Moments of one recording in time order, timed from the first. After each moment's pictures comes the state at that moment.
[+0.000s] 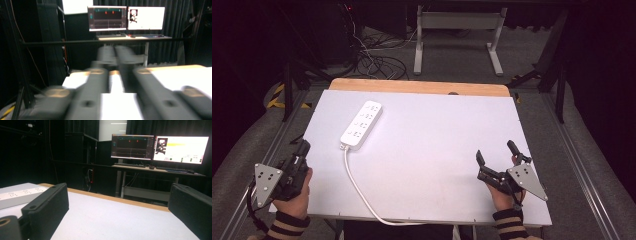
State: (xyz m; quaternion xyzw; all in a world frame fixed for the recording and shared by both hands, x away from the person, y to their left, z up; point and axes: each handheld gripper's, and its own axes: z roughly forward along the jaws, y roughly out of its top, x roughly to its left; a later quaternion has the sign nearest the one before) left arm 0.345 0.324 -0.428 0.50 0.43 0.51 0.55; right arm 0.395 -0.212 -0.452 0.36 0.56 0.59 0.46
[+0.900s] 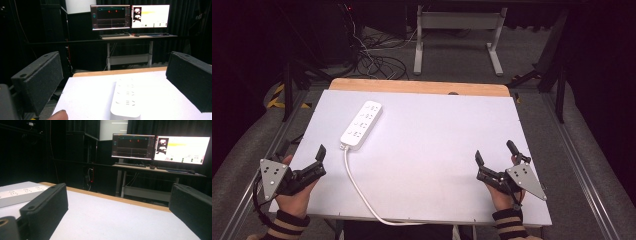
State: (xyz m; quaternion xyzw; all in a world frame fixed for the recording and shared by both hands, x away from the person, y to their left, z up) left arm 0.357 0.322 -0.429 0.52 0.44 0.49 0.54; right arm 0.396 -0.211 -0.452 0.36 0.56 0.59 0.46
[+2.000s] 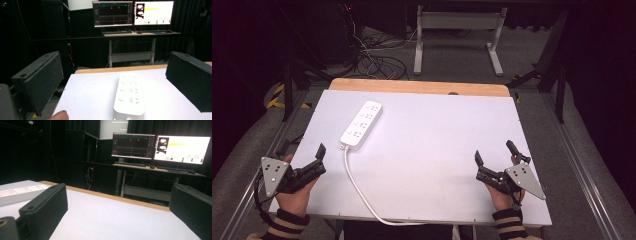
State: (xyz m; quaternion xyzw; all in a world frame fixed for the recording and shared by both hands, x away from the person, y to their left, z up) left arm 0.363 0.325 -0.432 0.52 0.45 0.49 0.53; right arm 0.396 -0.209 -0.452 0.36 0.56 0.59 0.46
